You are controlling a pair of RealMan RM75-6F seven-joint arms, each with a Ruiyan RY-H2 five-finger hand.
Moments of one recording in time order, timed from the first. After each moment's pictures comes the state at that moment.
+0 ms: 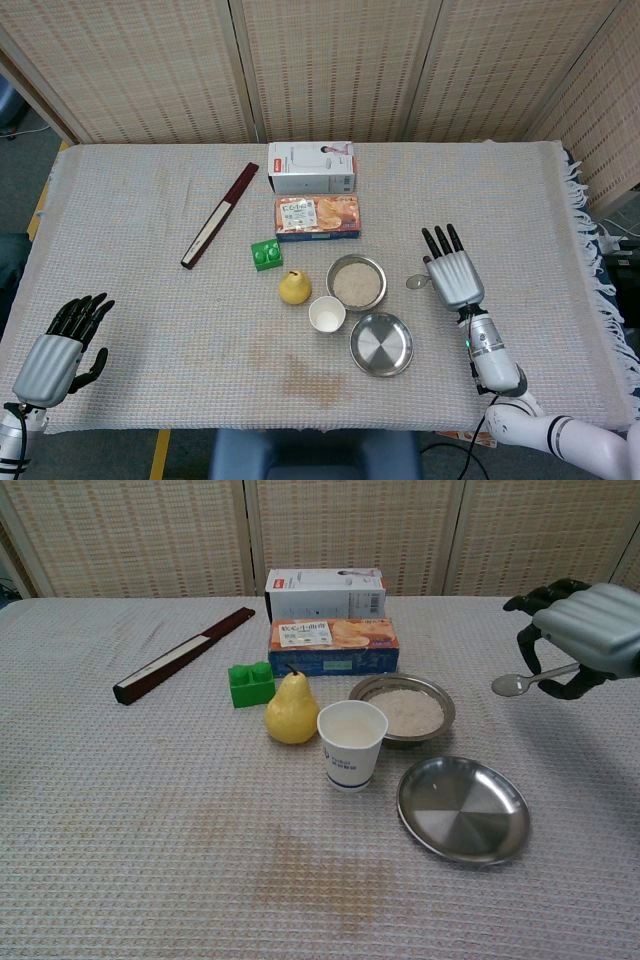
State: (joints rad) left arm -0.18 -1.18 0.03 -1.46 1.66 1.49 -0.06; right arm 0.57 -1.55 0.20 -1.30 -1.25 1.08 -0.72
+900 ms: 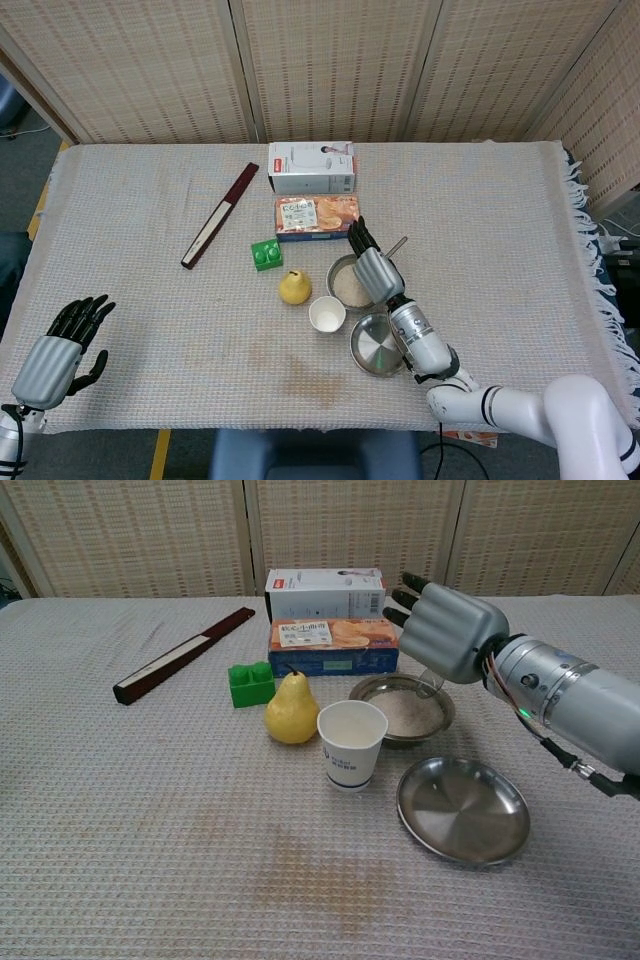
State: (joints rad) left arm -0.18 -1.17 0.04 -1.45 1.68 1.50 -0.10; right arm 0.85 -1.74 0.14 -1.18 -1.16 1.05 -1.48
